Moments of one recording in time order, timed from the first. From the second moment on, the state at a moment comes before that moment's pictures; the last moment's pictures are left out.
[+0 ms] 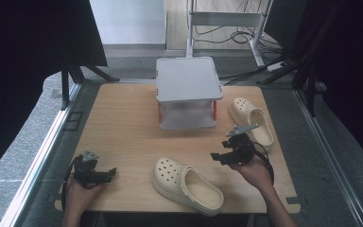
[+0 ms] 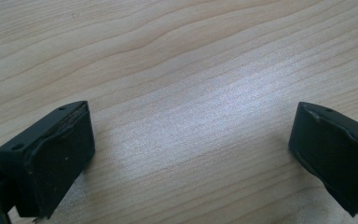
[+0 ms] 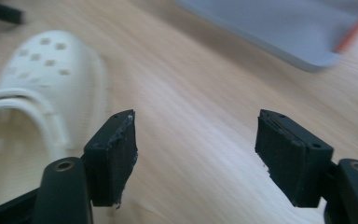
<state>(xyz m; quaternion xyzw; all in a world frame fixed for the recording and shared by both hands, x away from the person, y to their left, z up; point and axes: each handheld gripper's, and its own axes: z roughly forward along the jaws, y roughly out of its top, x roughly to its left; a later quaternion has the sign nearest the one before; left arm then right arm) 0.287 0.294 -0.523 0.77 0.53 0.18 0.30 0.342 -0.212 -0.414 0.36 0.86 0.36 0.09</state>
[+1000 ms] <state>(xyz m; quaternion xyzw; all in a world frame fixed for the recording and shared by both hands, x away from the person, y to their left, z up) 0.287 0.294 -0.523 0.77 0.53 0.18 0.30 0.440 -0.292 -0.423 0.50 0.80 0.29 0.16</state>
